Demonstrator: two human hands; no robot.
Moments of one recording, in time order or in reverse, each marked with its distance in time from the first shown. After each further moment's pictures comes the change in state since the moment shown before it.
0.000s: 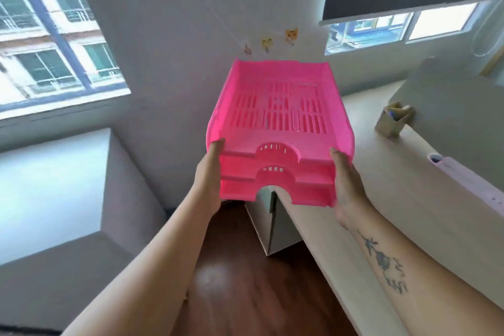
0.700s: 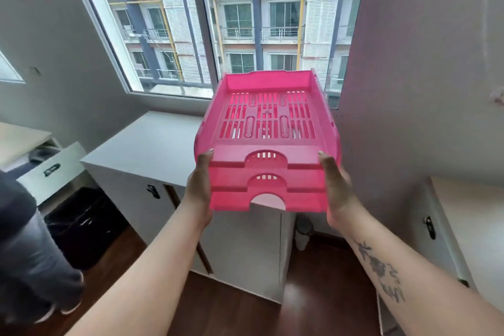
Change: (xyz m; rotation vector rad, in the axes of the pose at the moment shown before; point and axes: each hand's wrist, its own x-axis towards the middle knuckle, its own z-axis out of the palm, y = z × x) left_hand -0.149 0.085 -0.348 -0.139 0.537 0.345; right_hand -0.127 0.060 0.351 -0.044 -0.896 -0.010
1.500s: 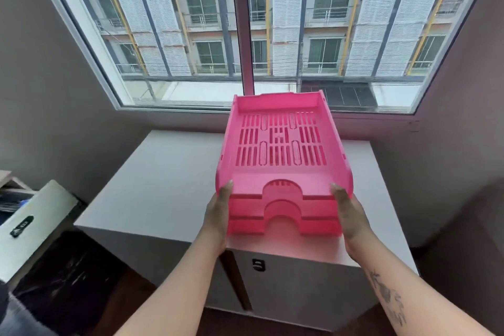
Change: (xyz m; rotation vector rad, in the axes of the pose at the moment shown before) left_hand 0.189 0.008 -0.178 0.202 -0.128 -0.150; right_hand 0.113 0.105 0.187 -0.224 0.251 0.142
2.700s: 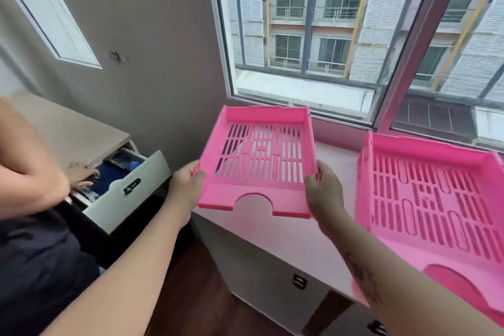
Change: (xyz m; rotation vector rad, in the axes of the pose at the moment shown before) left_hand 0.078 0.086 -0.318 0.290 0.577 0.185; right_hand 0.086 -0.025 0.348 -0.394 -0.147 -0.161
